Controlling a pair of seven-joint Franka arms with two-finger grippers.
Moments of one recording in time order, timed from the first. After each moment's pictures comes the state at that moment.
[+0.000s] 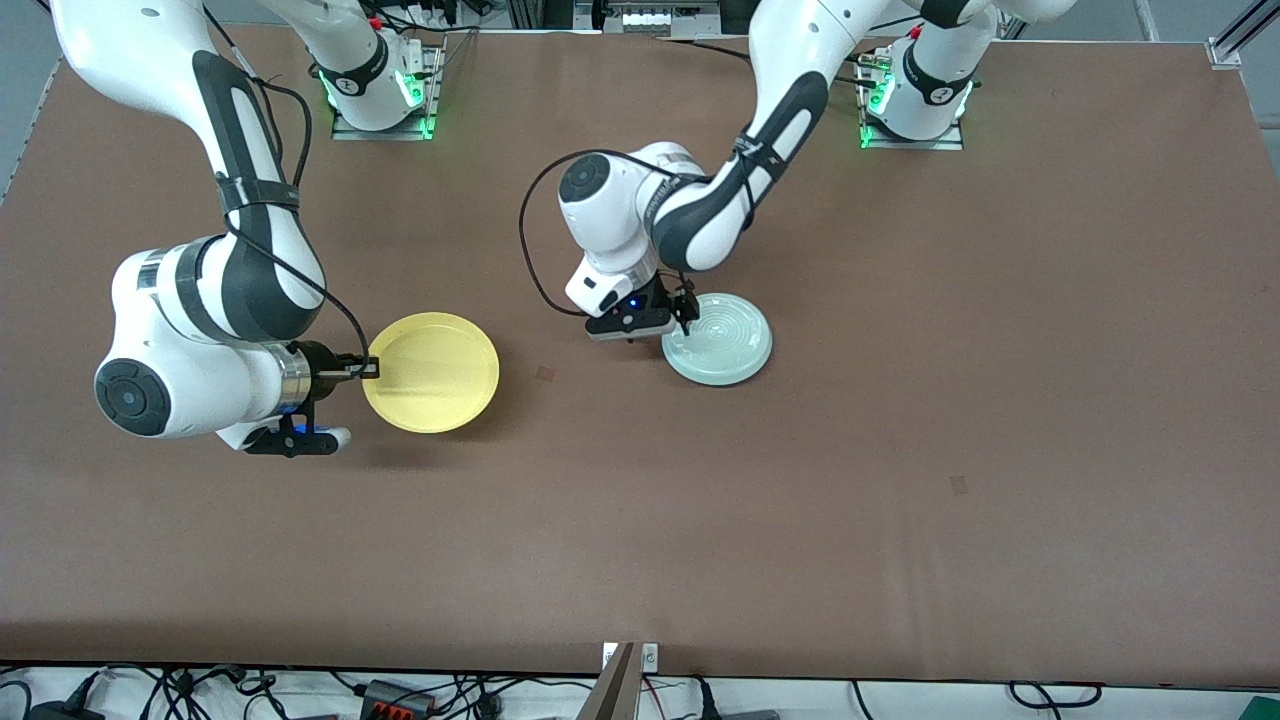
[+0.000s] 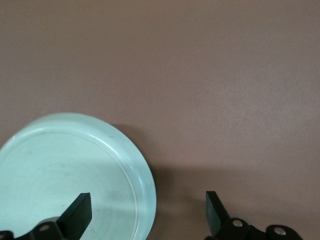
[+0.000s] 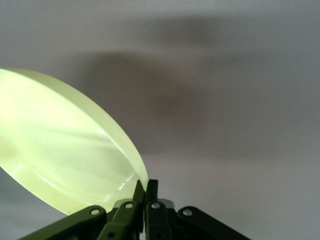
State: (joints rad) left arm -0.78 0.78 -0.10 -1.45 0.42 2.14 -1.15; right arm 0.20 0.60 -0.06 -1.37 0.20 1.60 0.11
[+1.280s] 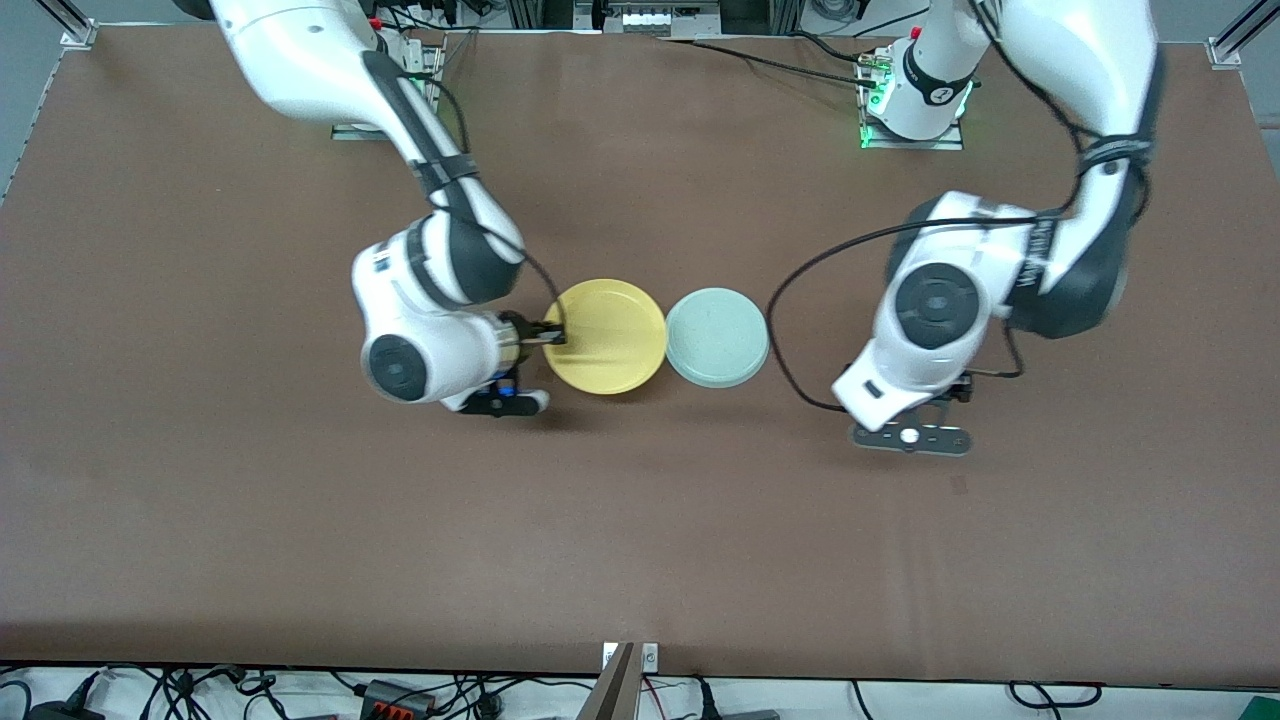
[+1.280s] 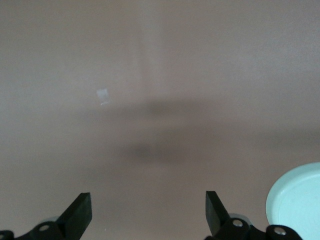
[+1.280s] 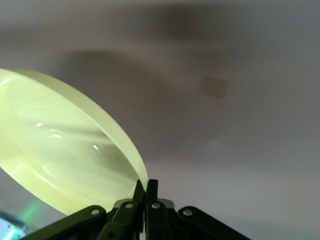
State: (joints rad) left arm -0.17 0.48 -0.18 -1.44 0.25 1.76 -0.32; right arm 0.55 0.72 -0.04 -1.37 0.45 1.80 0.38
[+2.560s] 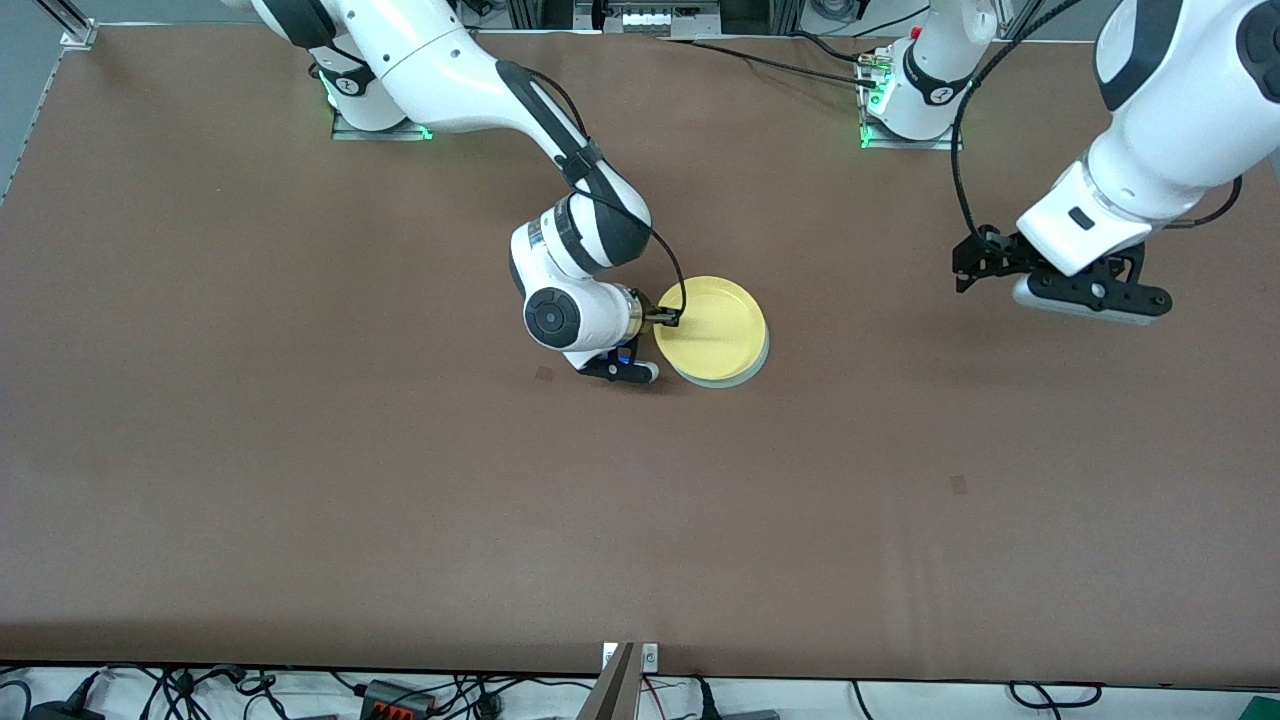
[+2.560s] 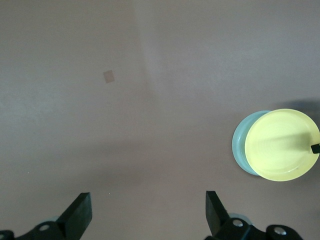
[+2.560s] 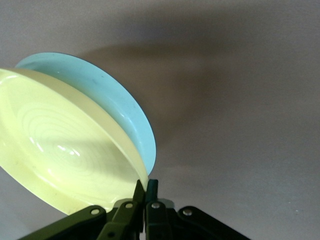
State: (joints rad) left arm 0.03 -0.02 -0.21 -1.81 -0.02 1.82 -0.03; right arm 0.74 0.85 -0.04 -1.37 0.63 2.07 0.53
